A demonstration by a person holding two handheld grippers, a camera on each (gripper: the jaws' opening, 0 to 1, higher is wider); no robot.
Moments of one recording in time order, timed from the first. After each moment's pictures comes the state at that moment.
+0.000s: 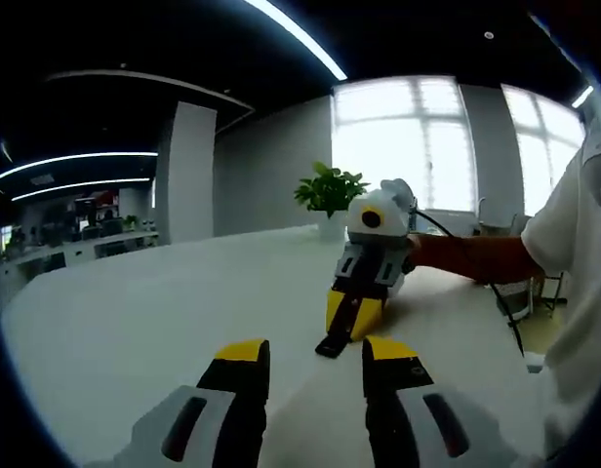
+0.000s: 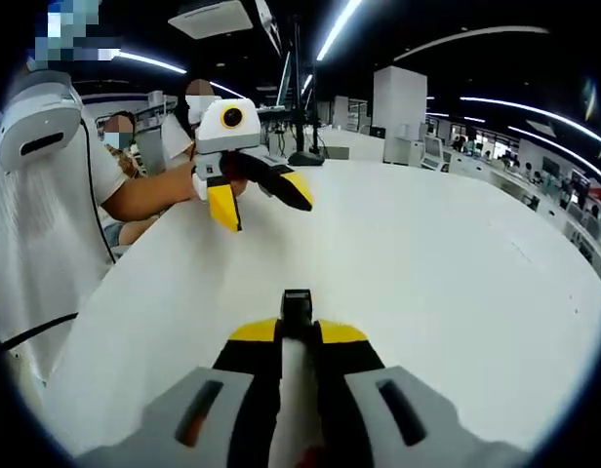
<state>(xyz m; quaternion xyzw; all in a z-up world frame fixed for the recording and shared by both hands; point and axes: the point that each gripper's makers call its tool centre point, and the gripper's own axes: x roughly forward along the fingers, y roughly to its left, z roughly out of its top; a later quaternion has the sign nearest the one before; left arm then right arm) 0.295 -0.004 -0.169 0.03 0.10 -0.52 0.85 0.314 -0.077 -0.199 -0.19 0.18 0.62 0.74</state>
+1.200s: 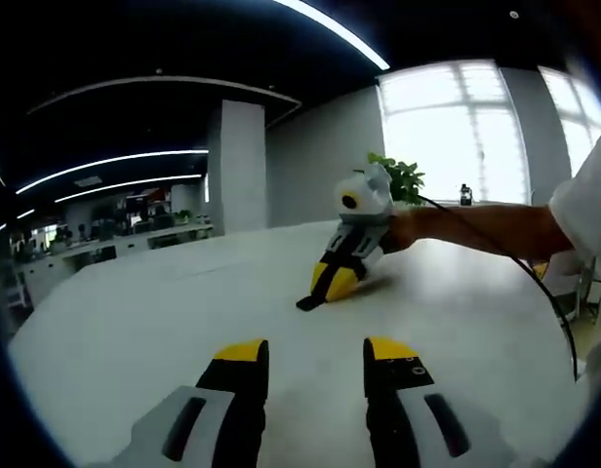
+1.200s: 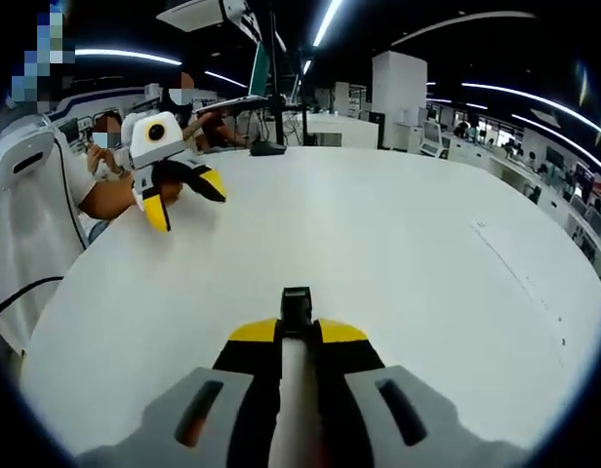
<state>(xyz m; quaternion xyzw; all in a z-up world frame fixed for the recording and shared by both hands) 0.329 0.029 -0.176 0.04 0.11 -0.40 0.91 0.425 -0.085 -0.202 -0.20 0.21 0.62 0.73</state>
